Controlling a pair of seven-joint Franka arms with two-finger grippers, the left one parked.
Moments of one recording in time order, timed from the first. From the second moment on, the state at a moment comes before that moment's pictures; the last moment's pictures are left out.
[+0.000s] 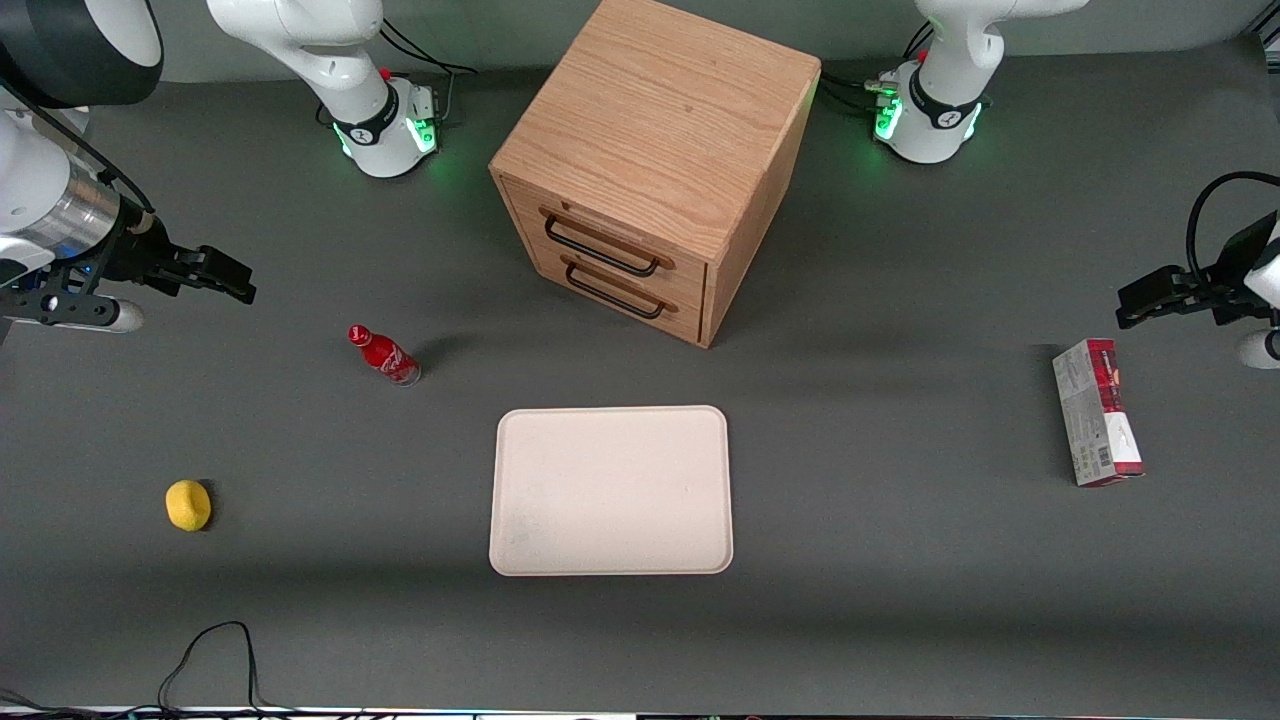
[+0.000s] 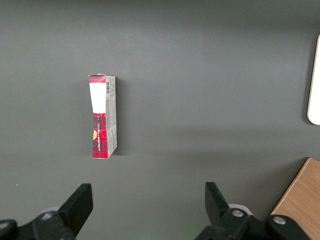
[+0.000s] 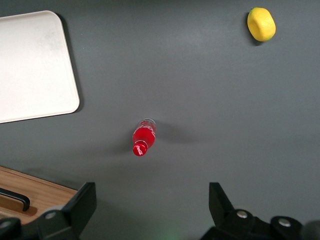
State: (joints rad) arm -0.08 -0.08 0.14 -1.78 0.01 1.65 0.21
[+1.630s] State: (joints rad) arm -0.05 0.30 0.75 -1.51 0.11 1.61 -0.25
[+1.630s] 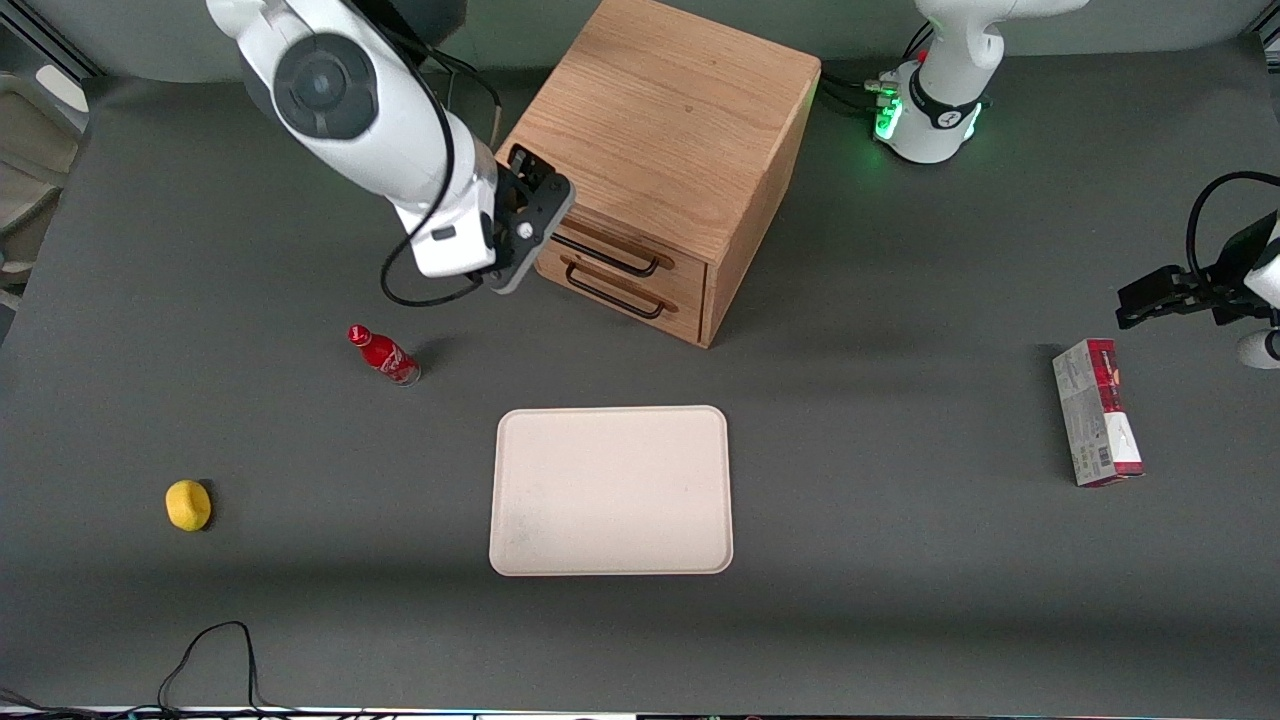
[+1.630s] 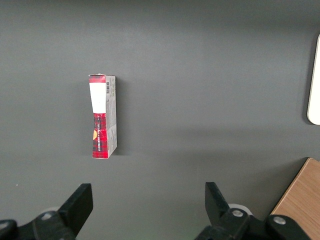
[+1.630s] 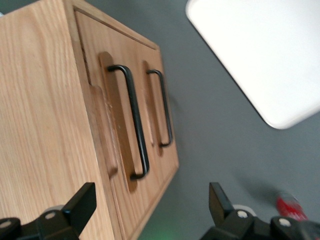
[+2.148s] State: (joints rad) arm -0.05 0.31 0.75 -1.71 0.14 1.84 -0.38
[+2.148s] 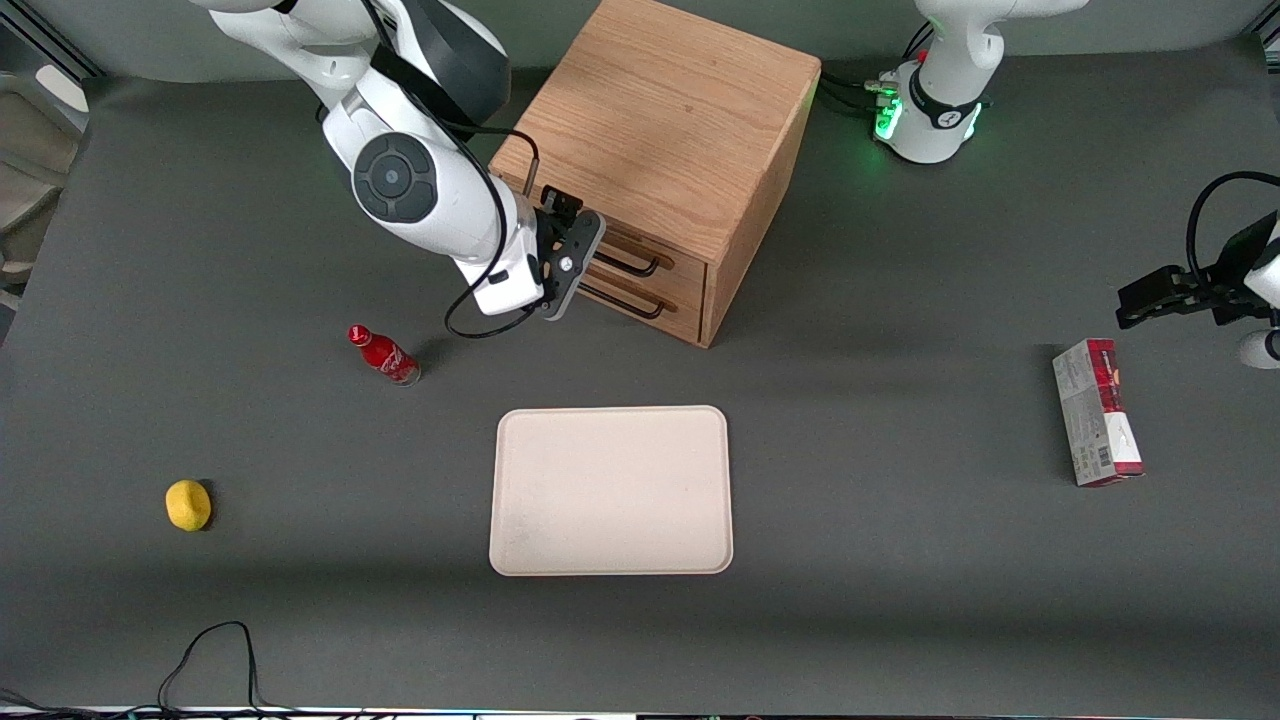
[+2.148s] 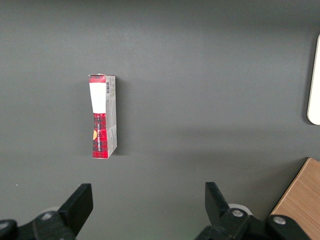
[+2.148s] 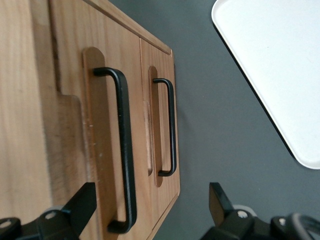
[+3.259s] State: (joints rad) arm -0.05 0.41 0.75 -1.80 0.04 2.06 -0.41
